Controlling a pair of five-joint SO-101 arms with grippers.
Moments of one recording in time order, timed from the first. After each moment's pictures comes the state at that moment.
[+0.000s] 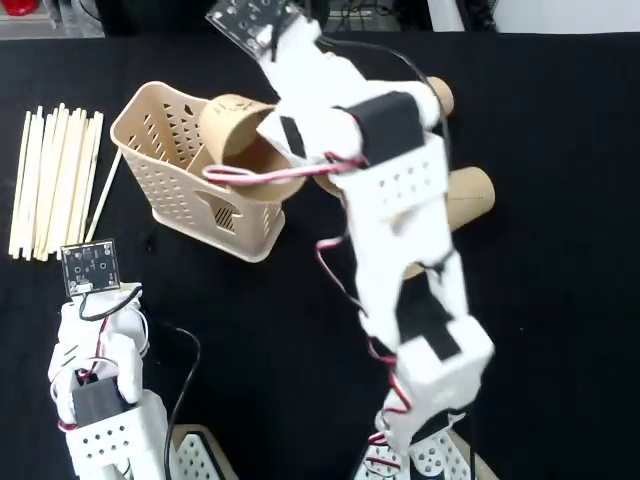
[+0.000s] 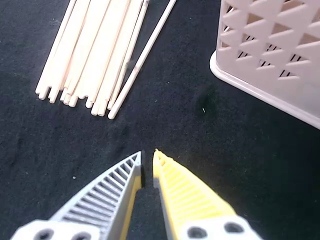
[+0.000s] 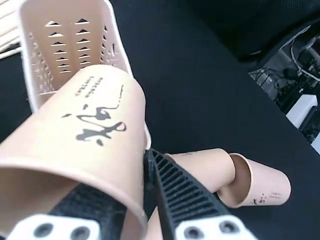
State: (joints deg) left arm -25.0 -104.0 96.3 54.5 -11.1; right arm -26.2 18.2 -60.5 98.5 24.0
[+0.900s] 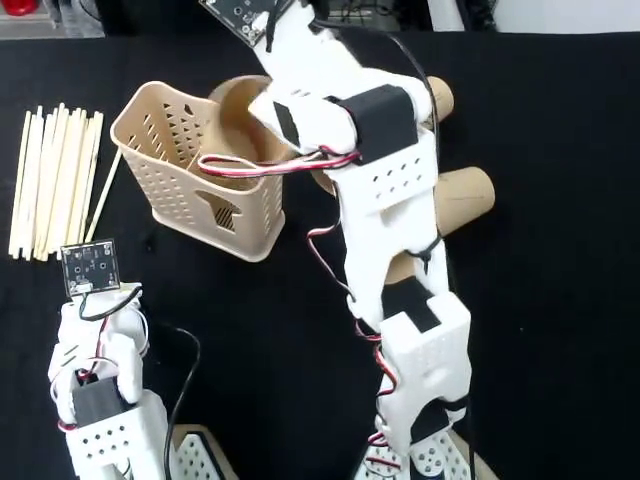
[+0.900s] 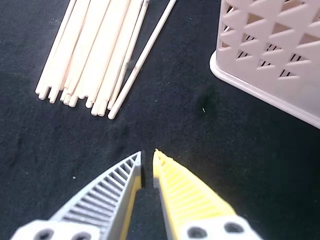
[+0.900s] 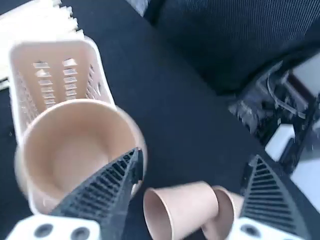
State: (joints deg) left arm -25.0 -104.0 96.3 54.5 -11.1; right arm -27.3 24.6 -74.0 96.6 24.7
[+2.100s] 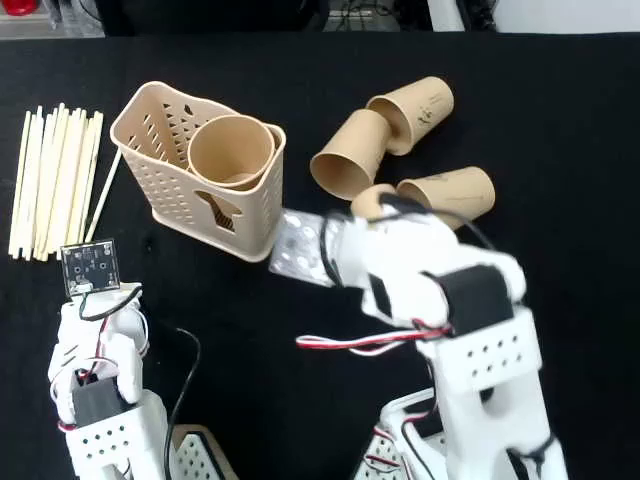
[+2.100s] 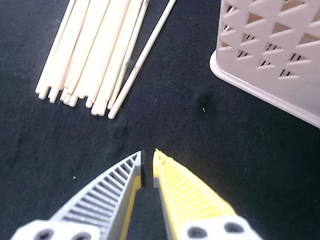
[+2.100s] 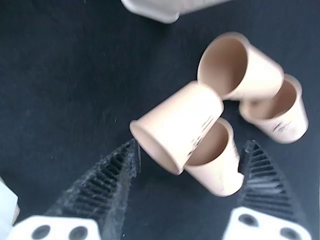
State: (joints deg) left arm -25.0 -104.0 96.3 54.5 -11.1; right arm -16.8 -48.7 29.4 89.2 62.5
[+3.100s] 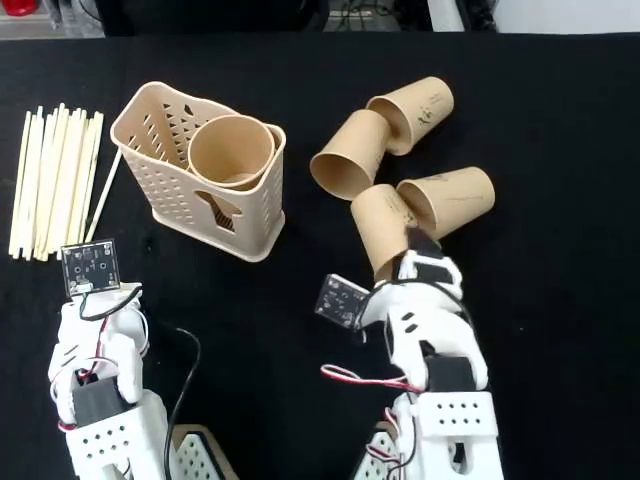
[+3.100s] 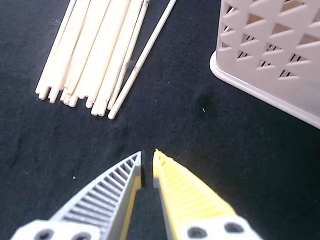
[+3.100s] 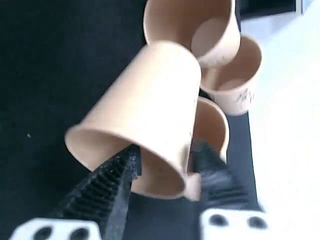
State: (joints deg) left arm -25.0 -104.0 96.3 54.5 -11.1; right arm -2.5 -82.3 96.8 28.0 74.6
